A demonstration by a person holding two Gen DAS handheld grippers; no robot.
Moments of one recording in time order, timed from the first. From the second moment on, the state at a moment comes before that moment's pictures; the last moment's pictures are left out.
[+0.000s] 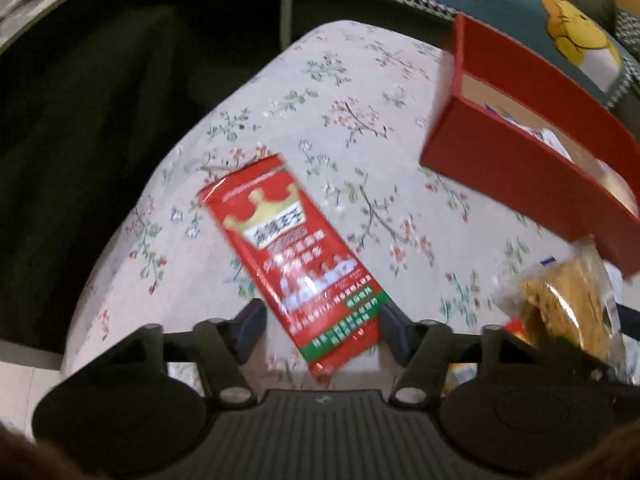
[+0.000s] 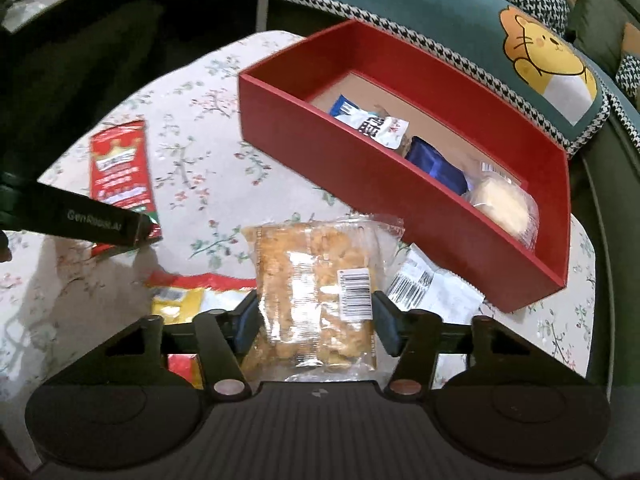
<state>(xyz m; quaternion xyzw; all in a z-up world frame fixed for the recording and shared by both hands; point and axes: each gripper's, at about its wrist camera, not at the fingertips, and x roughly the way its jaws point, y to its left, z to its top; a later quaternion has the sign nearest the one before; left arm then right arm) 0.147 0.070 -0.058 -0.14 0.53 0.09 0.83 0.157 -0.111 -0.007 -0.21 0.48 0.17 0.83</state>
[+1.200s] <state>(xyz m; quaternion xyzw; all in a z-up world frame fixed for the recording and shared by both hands) 0.078 0.064 -0.051 -0.10 0.53 0.01 0.84 0.070 -0.180 -0.003 -0.15 0.53 0.21 0.81</state>
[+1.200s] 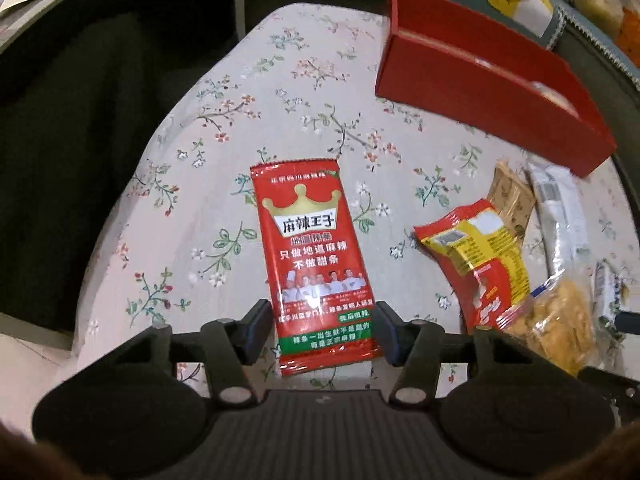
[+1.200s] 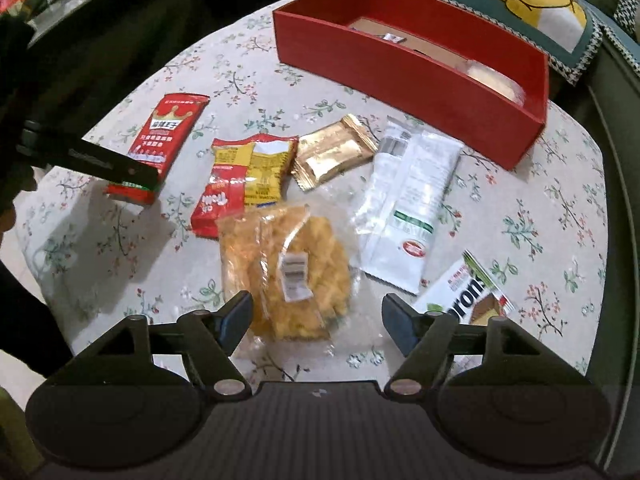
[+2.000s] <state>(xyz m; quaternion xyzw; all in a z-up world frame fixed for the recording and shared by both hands) 0.100 0.054 -0.060 -0.06 0.53 0.05 0.85 0.083 -0.148 -0.023 -0.19 0.51 0.21 0.81</state>
